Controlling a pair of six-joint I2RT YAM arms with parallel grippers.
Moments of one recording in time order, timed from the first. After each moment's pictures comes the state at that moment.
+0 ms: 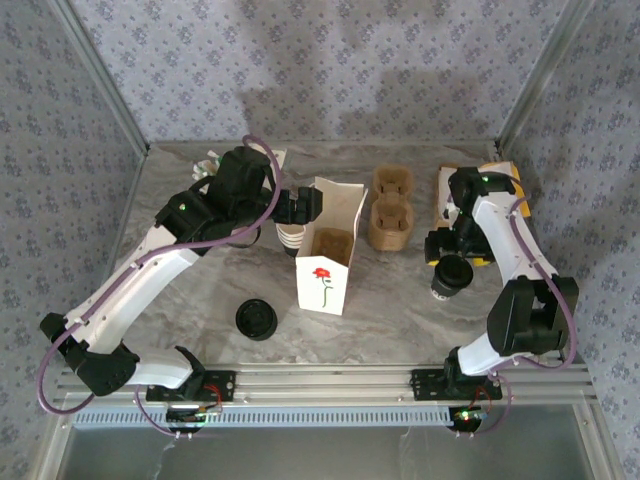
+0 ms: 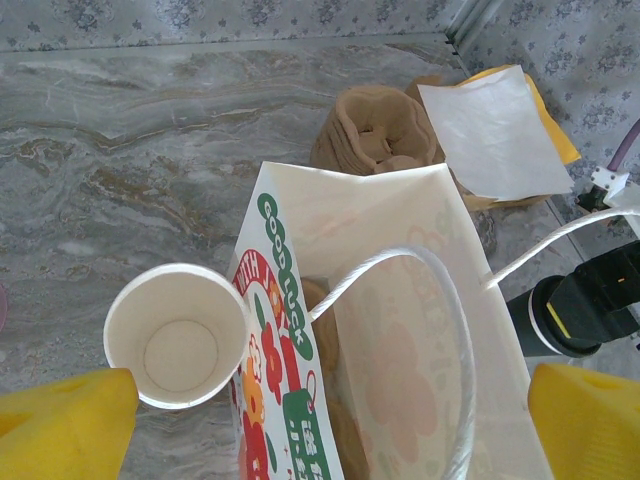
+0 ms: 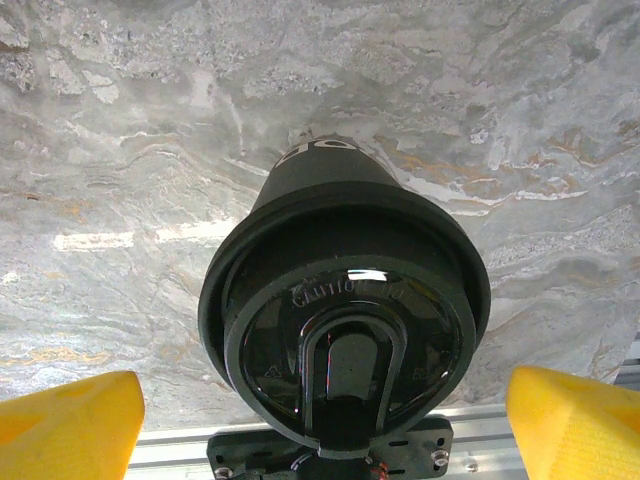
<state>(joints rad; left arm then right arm) -0.77 1.33 1.60 -0.86 -0.05 -0.47 0.04 1.51 1.35 -1.44 0.06 0.07</state>
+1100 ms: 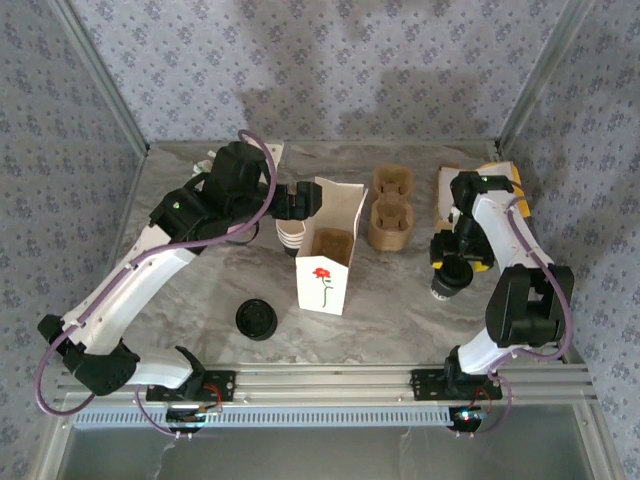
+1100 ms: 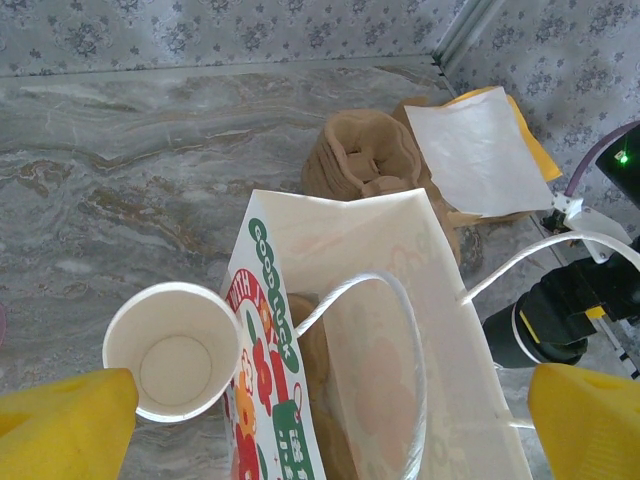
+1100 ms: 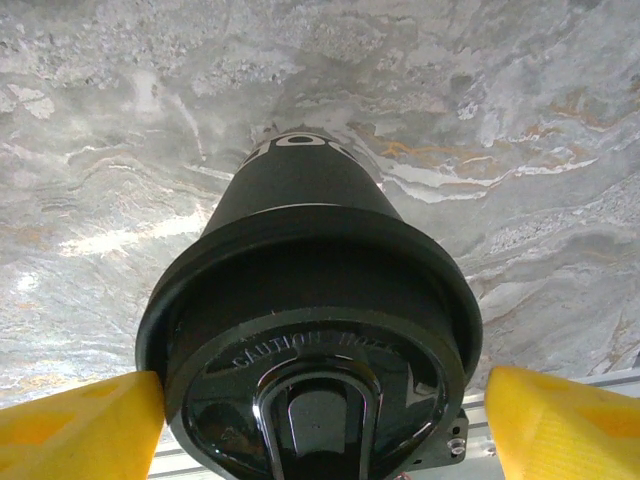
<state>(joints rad) -0.77 1.34 1.65 -0.87 -0.05 -0.46 0.00 1.57 1.32 -1.42 0.06 0.14</state>
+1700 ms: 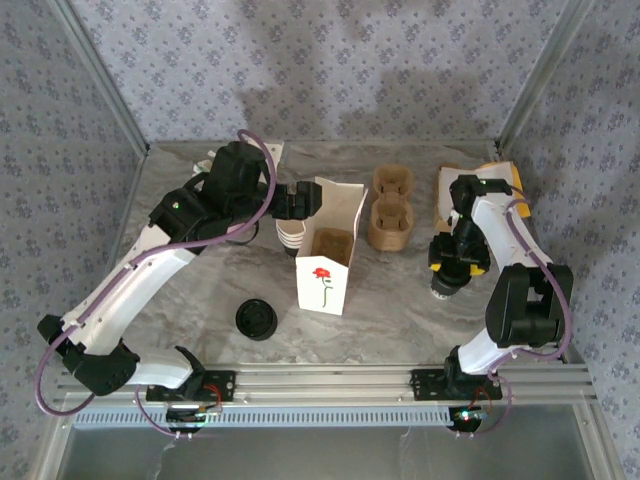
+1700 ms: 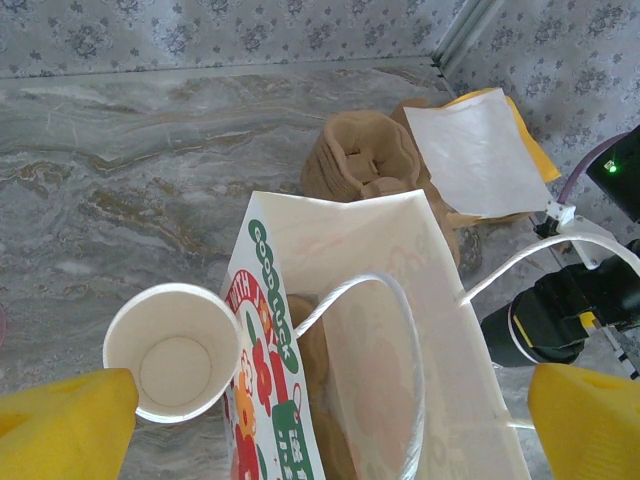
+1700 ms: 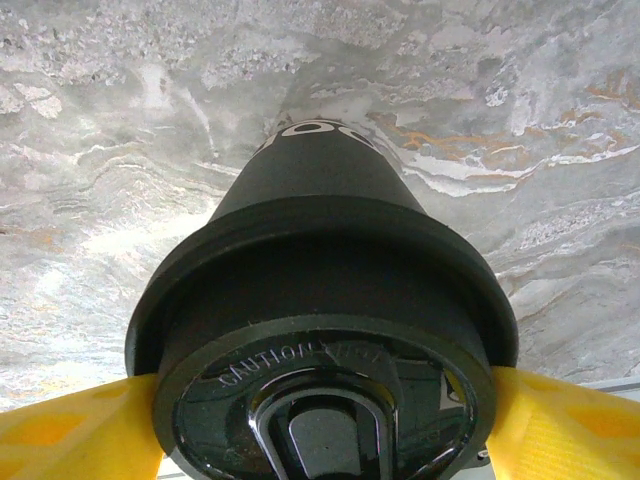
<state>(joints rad) -0.77 1.34 1.65 -0.87 -0.05 -0.46 0.00 1.57 1.29 -1.40 0.03 0.17</state>
